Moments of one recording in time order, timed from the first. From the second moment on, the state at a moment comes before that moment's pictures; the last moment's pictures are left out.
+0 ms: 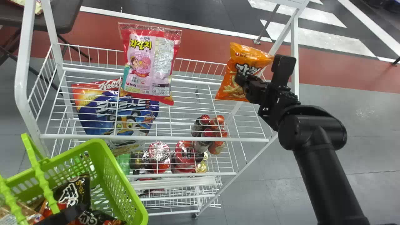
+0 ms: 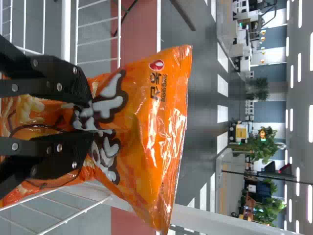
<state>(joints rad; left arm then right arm) 0.50 0.00 0.32 -1.99 0.56 1.09 -1.47 -0.15 -0.41 -0.07 -1.54 -0.39 0.49 0.04</state>
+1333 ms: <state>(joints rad) 0.50 0.00 0.30 -1.99 0.55 1.09 -1.44 0.08 -0.34 -0.23 -2.19 -1.08 1.35 0.07</state>
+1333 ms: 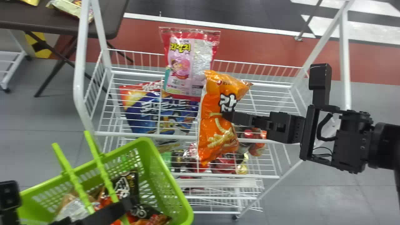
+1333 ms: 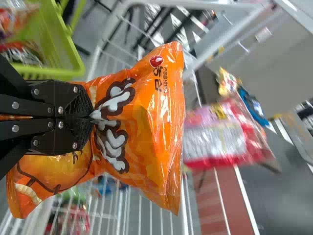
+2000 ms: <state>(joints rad) 0.50 0.00 0.26 -2.01 0.55 1.10 -1.42 -0.03 -0.19 0.12 -2.19 -0.91 1.39 0.02</state>
